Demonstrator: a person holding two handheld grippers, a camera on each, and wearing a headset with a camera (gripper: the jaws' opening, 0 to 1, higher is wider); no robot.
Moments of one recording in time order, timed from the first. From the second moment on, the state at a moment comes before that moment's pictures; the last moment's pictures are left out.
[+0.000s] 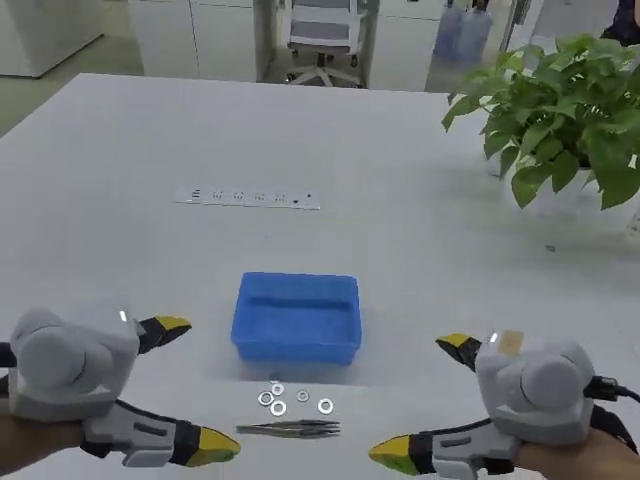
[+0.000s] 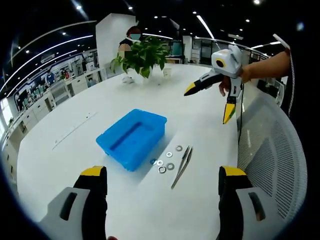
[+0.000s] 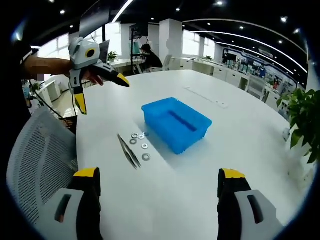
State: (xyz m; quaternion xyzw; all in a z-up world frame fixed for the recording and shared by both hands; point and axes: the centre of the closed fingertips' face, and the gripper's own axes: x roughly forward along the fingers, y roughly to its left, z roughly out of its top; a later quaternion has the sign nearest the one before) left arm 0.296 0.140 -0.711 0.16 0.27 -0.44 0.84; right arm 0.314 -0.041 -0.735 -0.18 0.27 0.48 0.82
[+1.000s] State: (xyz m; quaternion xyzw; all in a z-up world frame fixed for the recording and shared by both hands) left arm 0.296 0.138 -0.707 0.17 0.26 -0.44 0.84; right arm 0.311 -0.039 -0.735 -0.19 0.27 0.48 0.81
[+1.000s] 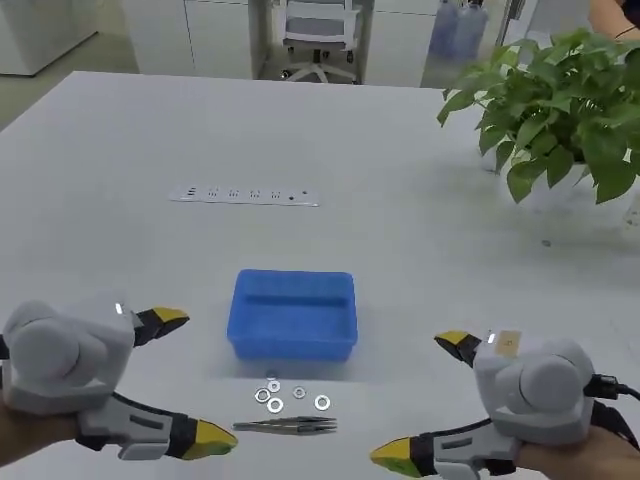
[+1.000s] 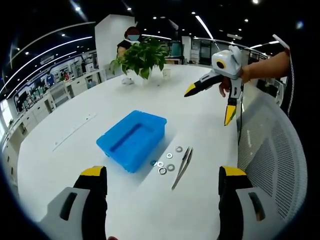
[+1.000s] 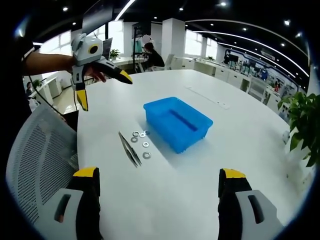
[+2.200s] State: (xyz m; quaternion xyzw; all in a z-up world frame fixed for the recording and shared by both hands) left arm 0.297 0.135 -0.703 0.17 0.26 -0.46 0.83; right arm 0.315 -0.039 -0.725 -0.19 0.26 0.49 0.81
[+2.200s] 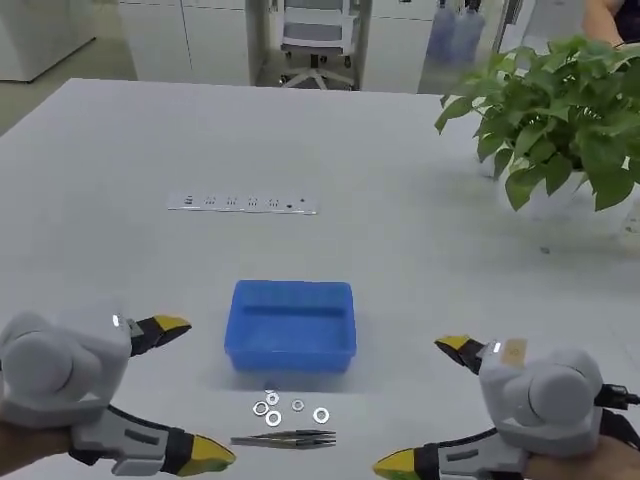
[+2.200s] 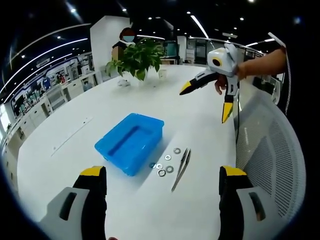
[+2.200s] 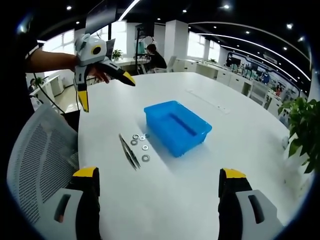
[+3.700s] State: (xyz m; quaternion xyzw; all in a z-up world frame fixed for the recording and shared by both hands) left arm 0.301 0.130 -0.758 0.25 0.31 -0.51 0.76; right arm 0.312 0.012 -0.755 -0.30 0.26 0.60 0.70
